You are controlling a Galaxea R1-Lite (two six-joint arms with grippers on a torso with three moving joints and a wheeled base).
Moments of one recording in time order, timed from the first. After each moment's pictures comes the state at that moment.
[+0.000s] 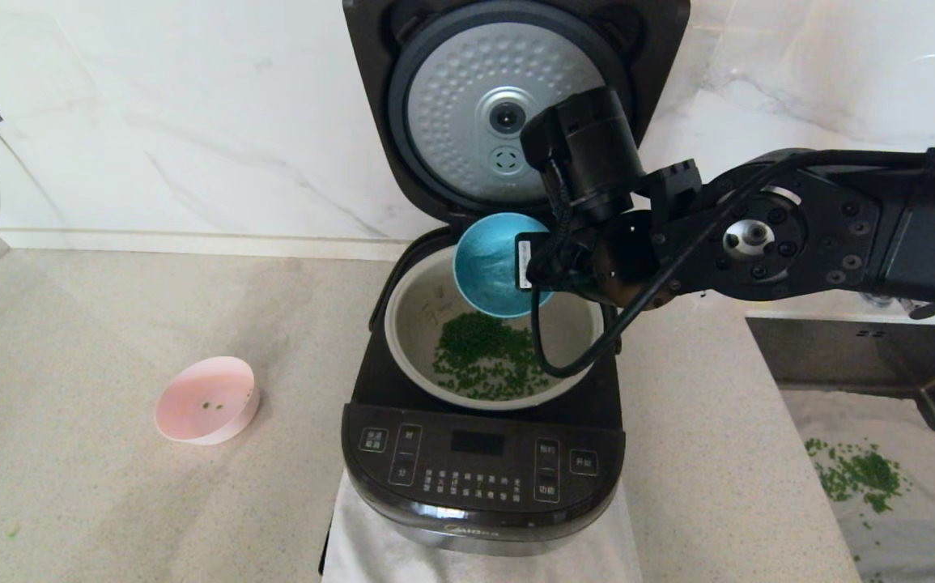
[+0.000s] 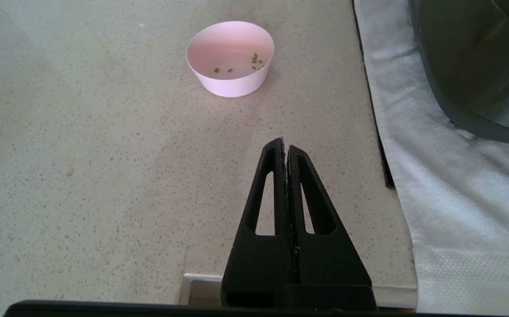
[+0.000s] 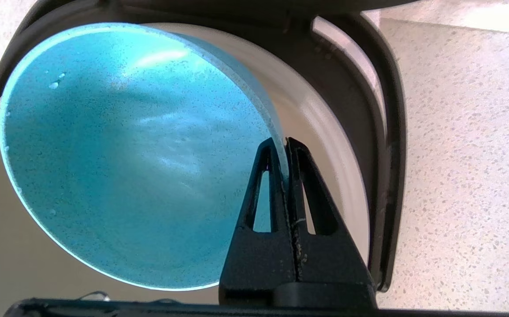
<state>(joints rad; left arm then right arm) 0.01 0.00 0.00 0.00 -0.02 0.08 0.76 2.02 -1.93 0.35 -0.65 0.38</state>
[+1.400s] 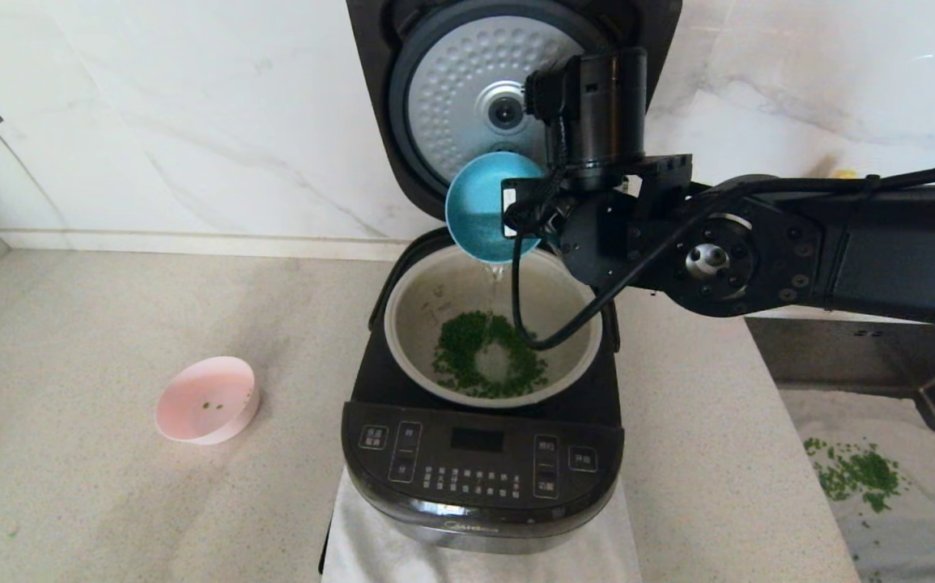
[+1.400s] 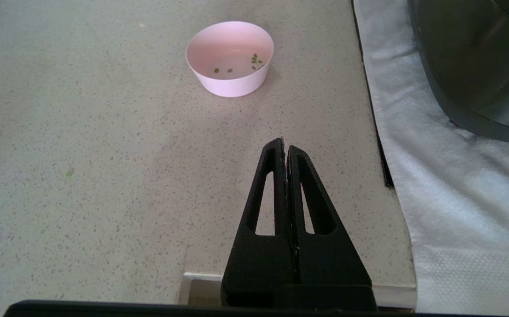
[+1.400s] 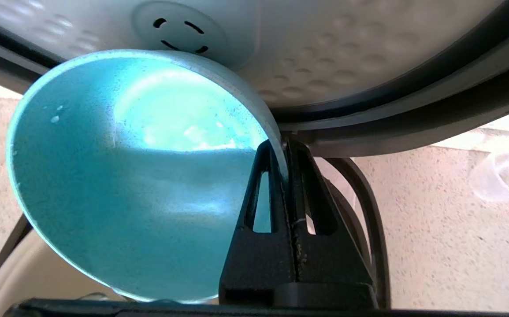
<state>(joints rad) 0.01 0.00 0.00 0.00 -0.02 0.08 0.75 2.07 -1.93 -0.07 -0.74 0.11</state>
